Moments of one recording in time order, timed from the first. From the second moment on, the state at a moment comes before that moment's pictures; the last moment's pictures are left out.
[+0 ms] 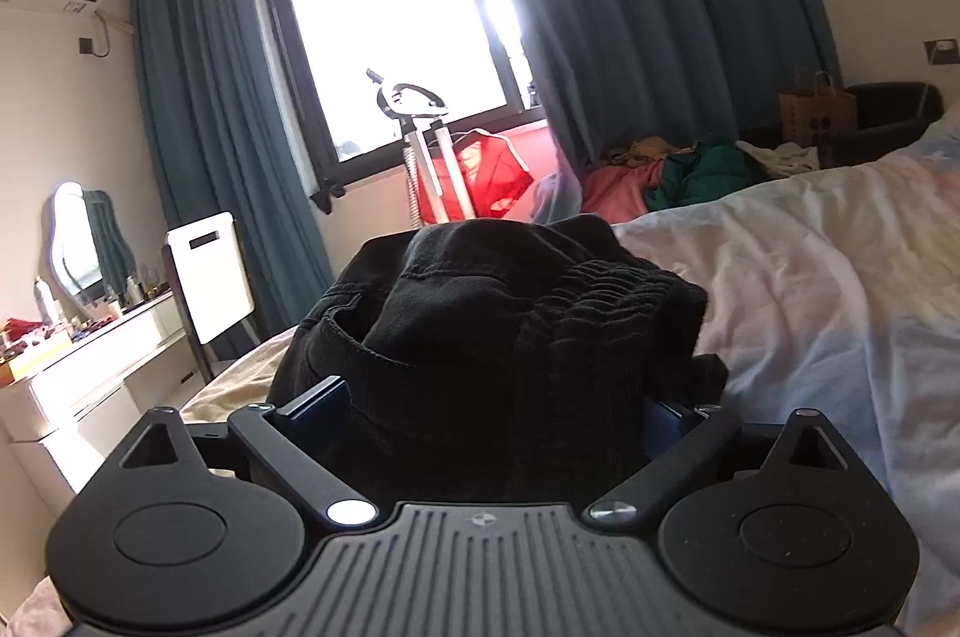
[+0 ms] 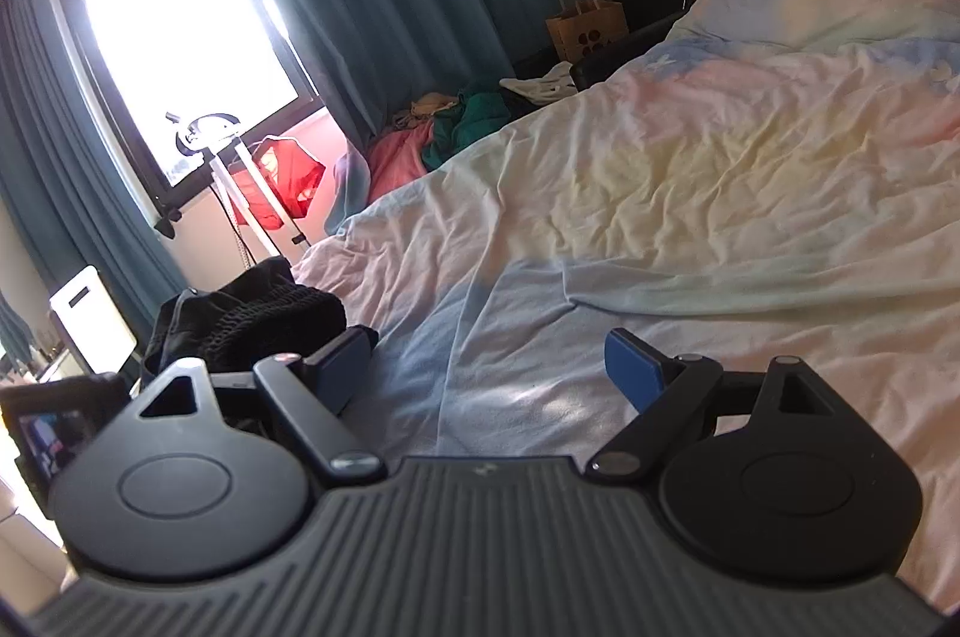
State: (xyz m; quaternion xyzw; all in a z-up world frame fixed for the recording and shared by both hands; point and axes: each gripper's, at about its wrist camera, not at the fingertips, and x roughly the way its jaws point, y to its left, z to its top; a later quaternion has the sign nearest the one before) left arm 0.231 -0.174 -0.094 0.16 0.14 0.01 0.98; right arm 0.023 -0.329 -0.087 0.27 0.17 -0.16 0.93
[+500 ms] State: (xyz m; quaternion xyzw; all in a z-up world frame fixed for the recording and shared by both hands) left arm 0.258 -0.058 -0.009 -0.01 0.07 0.16 0.98; right arm 0.046 -0.314 -0.112 0.25 0.20 -0.15 0.93
